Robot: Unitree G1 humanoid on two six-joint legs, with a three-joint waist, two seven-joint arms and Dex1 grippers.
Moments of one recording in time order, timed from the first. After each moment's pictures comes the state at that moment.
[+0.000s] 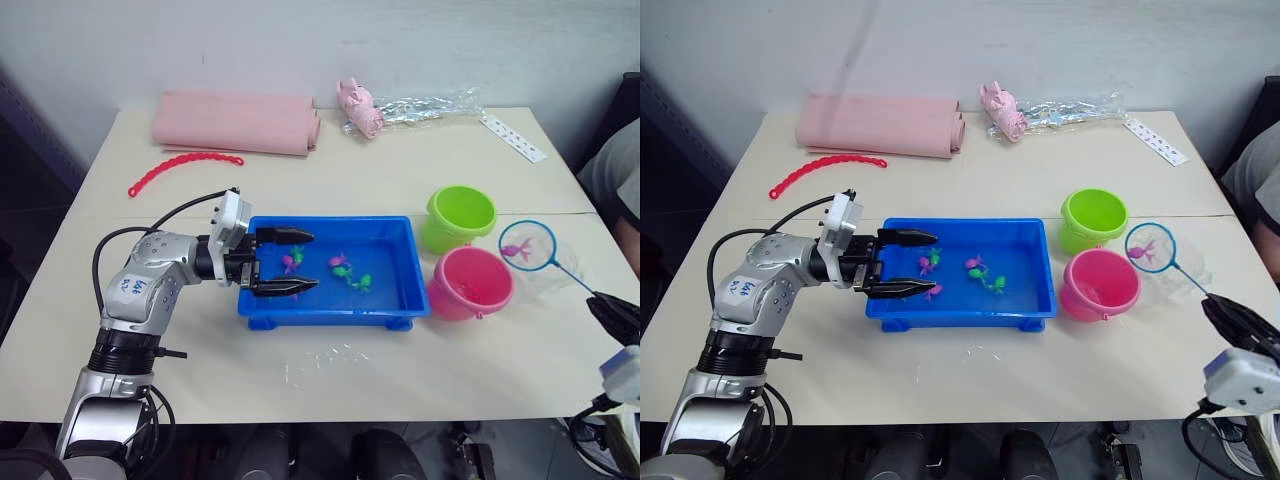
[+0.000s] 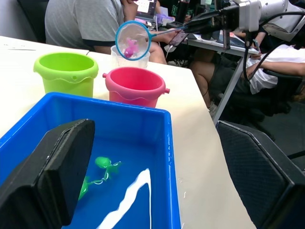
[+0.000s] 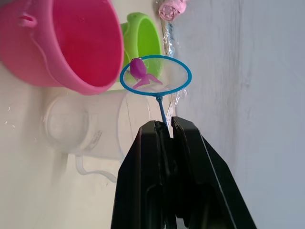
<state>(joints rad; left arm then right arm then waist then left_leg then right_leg) -0.58 0.55 -0.02 0.02 -0.52 0.41 -1.21 0.47 -0.68 -0.86 -0.26 -0.25 -0.73 0.66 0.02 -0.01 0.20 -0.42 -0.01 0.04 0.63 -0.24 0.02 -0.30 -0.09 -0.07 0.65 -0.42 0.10</state>
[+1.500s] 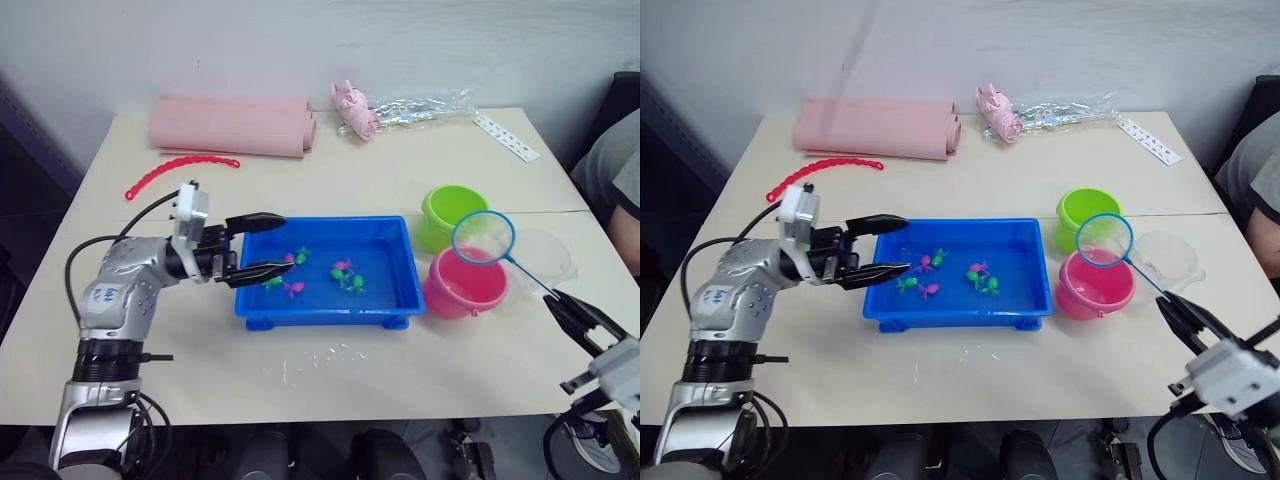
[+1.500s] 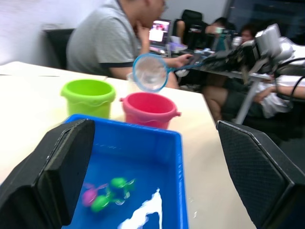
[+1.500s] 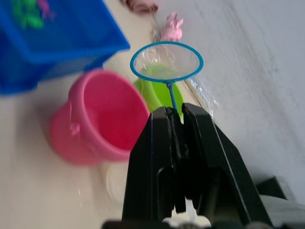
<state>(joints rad) -0.50 0.58 0.15 0.06 -0.59 0.36 -1.21 0.57 -0.81 -0.57 -0.46 0.29 -0.38 0.52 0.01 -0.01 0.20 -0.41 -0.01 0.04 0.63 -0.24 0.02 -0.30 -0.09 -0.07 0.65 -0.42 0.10</state>
